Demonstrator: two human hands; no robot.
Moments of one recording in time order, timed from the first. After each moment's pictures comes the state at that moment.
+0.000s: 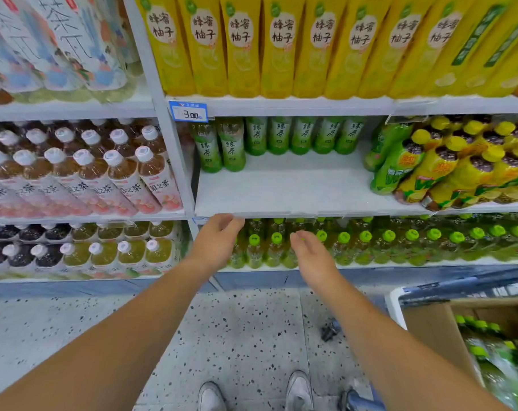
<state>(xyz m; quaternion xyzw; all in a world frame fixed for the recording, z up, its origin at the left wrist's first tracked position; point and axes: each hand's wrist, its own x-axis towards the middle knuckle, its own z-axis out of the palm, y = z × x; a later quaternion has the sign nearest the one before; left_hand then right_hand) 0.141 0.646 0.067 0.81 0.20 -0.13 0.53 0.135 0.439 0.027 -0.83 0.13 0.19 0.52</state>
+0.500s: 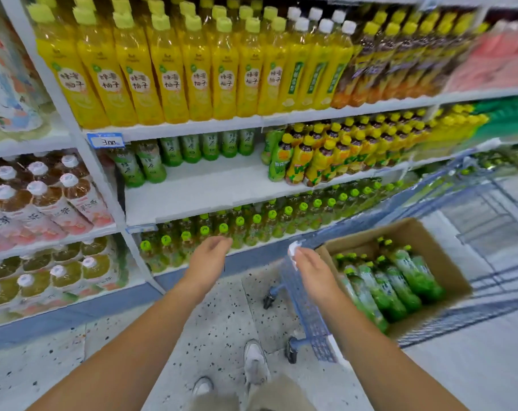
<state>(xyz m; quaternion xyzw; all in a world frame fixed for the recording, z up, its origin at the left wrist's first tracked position) 0.037 0.543 0.143 0.76 0.12 -0.23 0.59 -0.035 0.318 0.144 -0.80 0.27 0.11 0.53</state>
